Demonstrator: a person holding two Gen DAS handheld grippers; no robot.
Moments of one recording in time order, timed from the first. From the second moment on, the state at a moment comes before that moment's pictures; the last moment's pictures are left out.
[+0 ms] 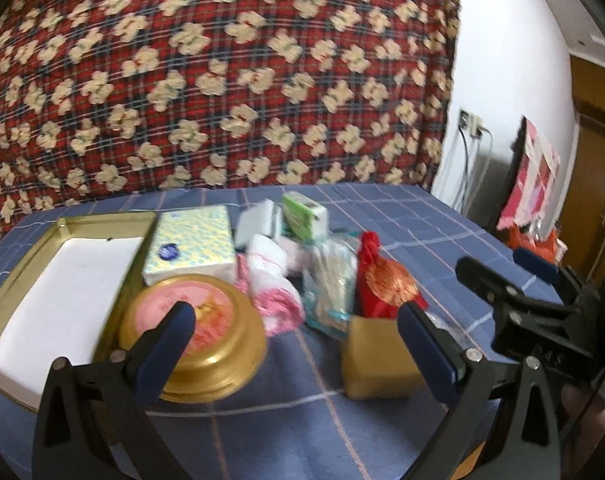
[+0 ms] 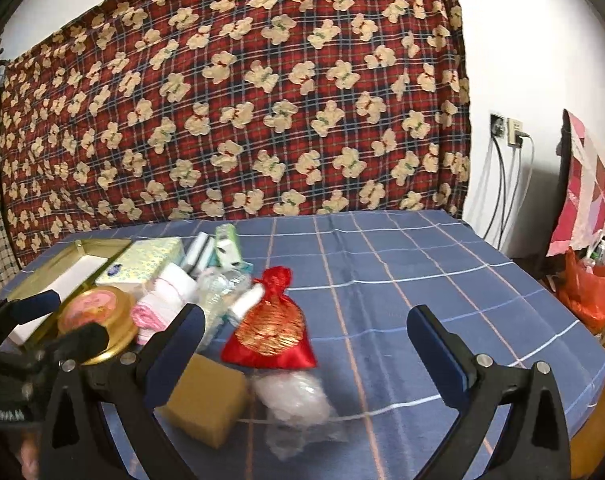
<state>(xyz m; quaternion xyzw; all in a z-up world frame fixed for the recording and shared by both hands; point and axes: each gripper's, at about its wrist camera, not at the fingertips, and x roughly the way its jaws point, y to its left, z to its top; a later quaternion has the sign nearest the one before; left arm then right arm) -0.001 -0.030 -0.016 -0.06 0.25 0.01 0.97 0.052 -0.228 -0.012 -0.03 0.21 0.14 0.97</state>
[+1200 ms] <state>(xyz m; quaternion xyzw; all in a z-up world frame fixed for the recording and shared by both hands) 0.023 -0.084 -0.064 -0.03 0.30 -0.08 0.95 0.085 -0.250 -0.074 0.00 0.35 0.25 0.90</state>
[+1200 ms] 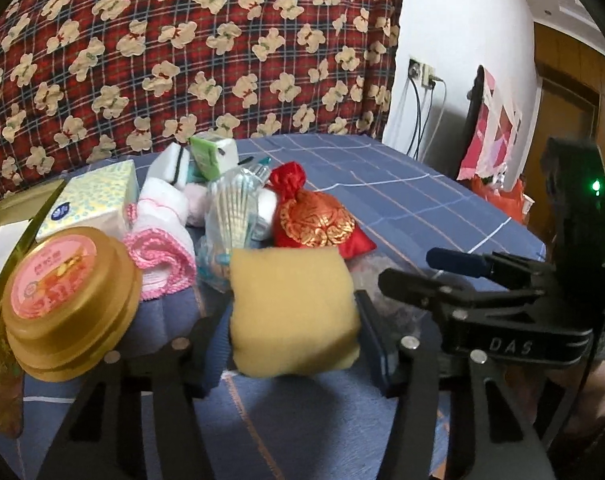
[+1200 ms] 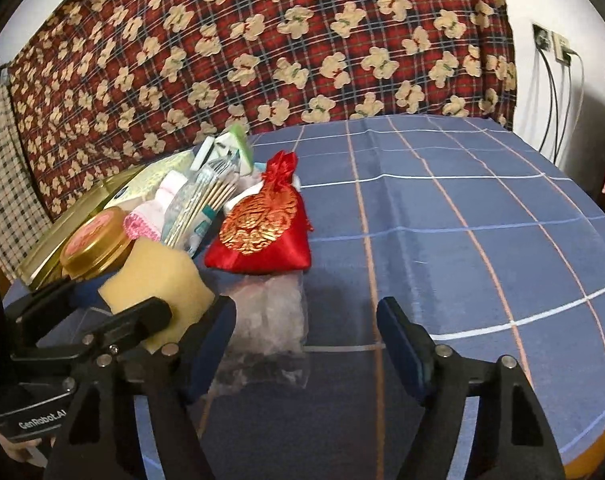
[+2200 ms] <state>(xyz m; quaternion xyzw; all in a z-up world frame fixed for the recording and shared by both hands) 0.015 -0.028 -0.030 -0.02 0.19 -0.01 0.98 0.074 -0.205 -0.055 -0.01 0.26 0.30 0.92</state>
